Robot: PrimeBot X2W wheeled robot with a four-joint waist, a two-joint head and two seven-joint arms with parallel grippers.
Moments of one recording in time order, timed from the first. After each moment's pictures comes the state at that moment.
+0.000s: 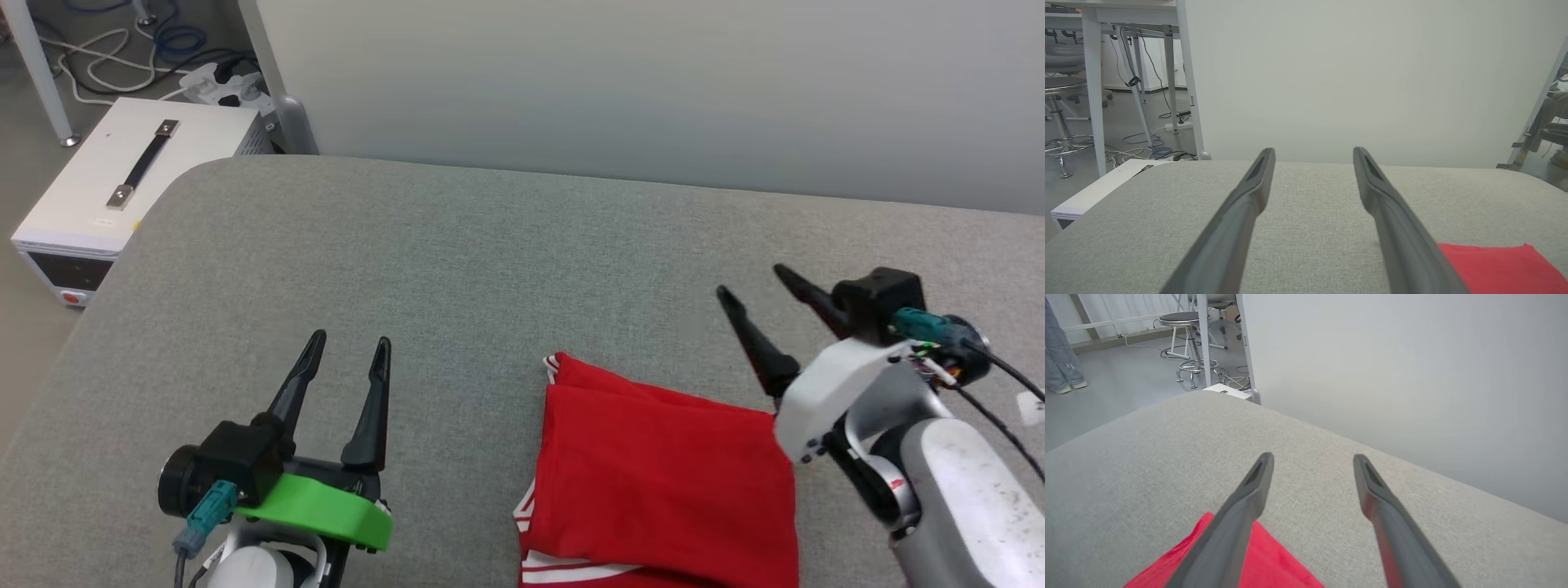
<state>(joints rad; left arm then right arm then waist) -0.04 0.16 -0.14 0.04 -0.26 -0.13 -0.26 -0.31 -0.26 0.31 0.08 0.34 0.13 0.19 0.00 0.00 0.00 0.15</state>
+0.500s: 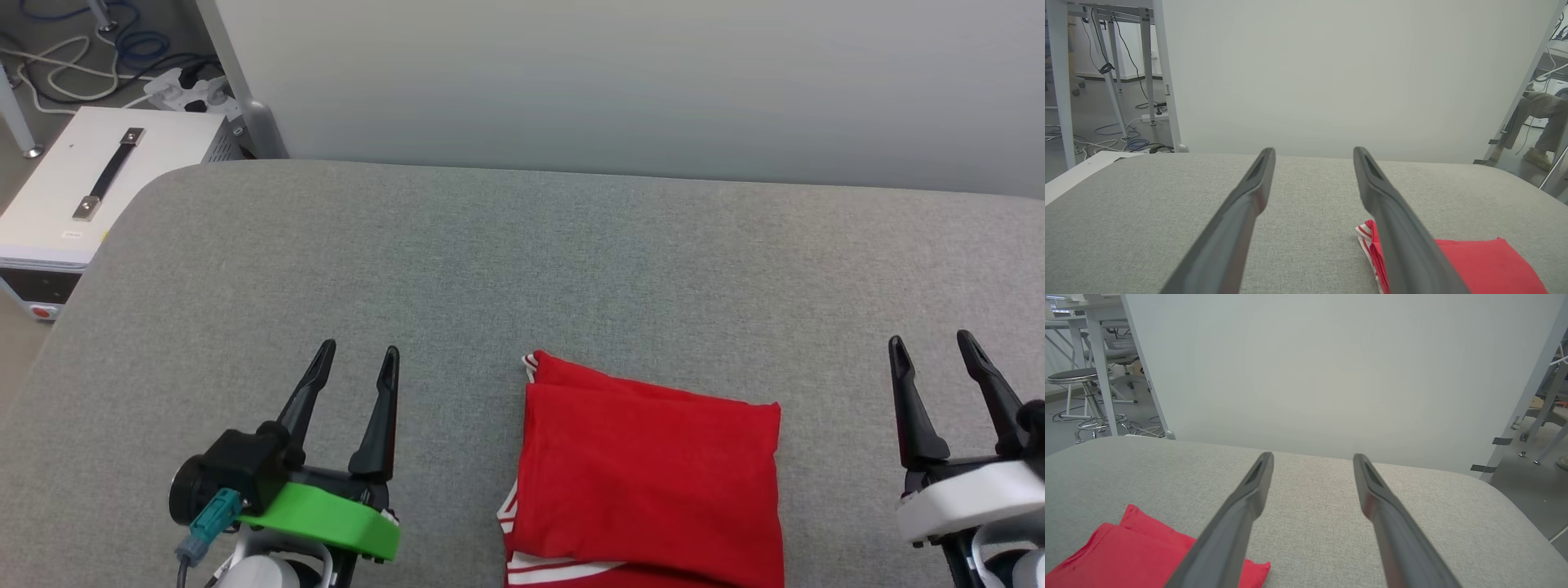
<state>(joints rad) -0.02 0.15 -0.15 0.03 -0.29 -0.13 -0.26 0.01 -0.24 -0.03 -0.05 0.22 0.13 -0.11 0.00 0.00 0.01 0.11</state>
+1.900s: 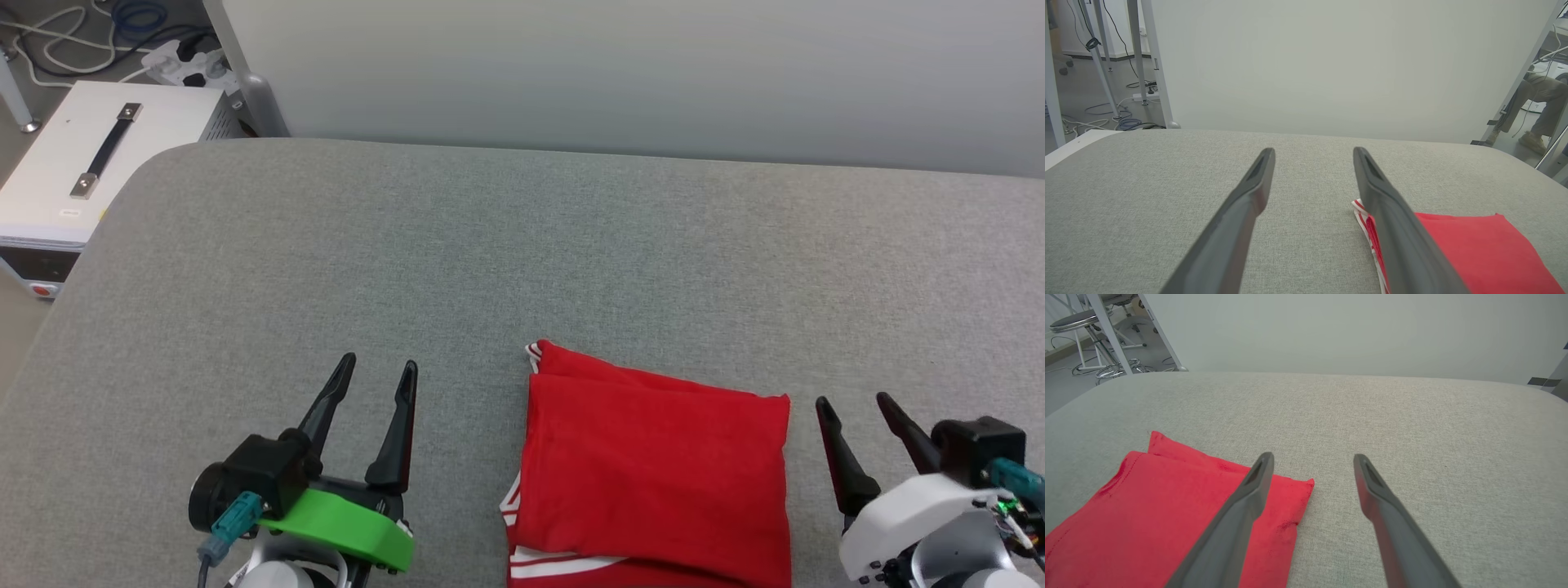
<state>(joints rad) -0.02 0.15 -0.19 0.06 -0.30 -0.13 -0.26 0.06 -0.15 -0.01 -0.03 0.22 0.13 0.06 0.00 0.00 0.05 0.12</state>
